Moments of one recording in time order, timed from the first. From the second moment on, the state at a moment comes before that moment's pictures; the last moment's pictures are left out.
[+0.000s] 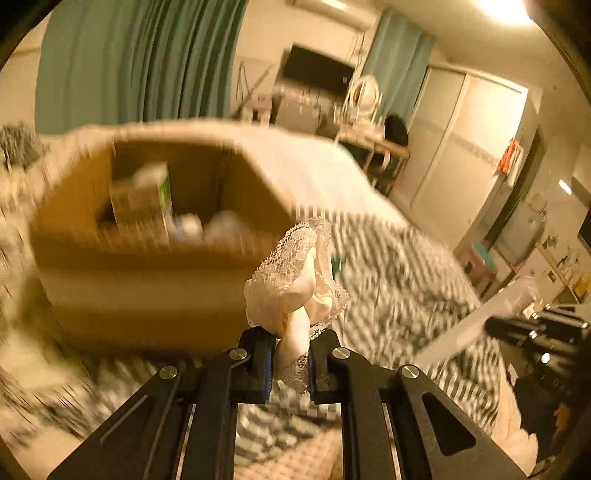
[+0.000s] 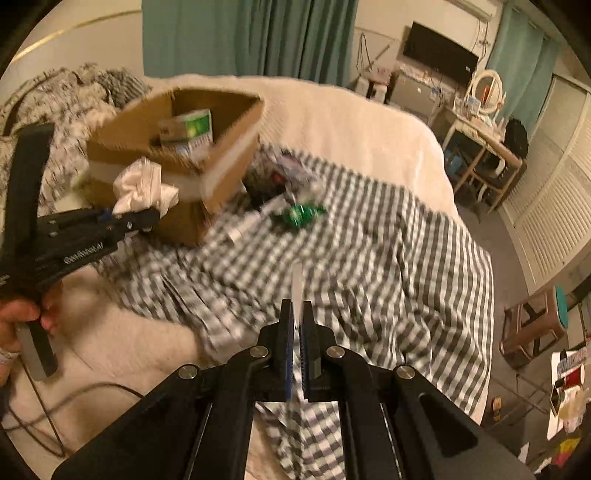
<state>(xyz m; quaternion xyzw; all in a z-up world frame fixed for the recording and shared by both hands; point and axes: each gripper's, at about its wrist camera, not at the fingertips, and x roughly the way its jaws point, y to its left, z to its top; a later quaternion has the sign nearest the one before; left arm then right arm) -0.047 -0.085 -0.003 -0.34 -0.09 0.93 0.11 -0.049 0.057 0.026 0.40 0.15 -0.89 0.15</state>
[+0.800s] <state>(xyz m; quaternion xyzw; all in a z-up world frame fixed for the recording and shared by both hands) -0.117 -0.175 0.023 -0.34 -0.06 0.94 0.01 -0.178 -0.060 0.071 0.34 0.04 -0.92 0.19</state>
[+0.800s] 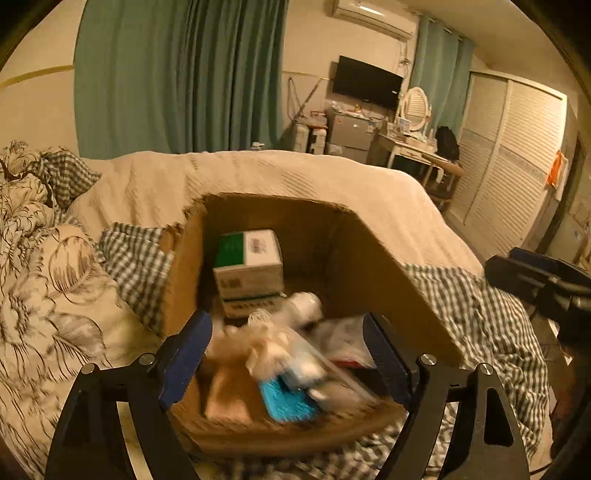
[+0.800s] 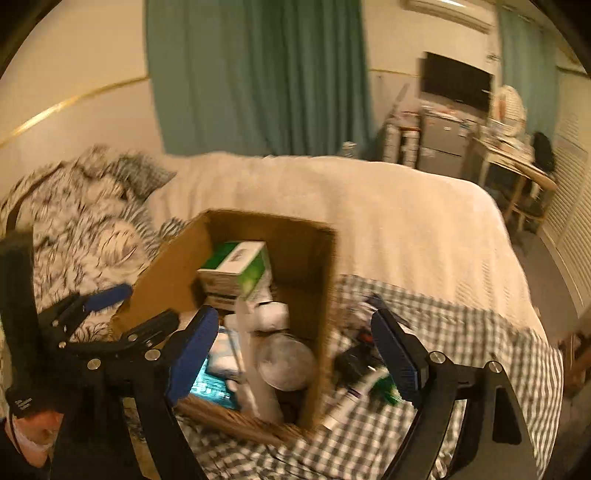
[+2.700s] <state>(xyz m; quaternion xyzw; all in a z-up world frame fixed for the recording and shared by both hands) -0.169 -0.032 -0.136 -0.45 0.00 0.89 0.07 -0.154 0.091 -0.083 0.45 0.06 -0.88 0.13</state>
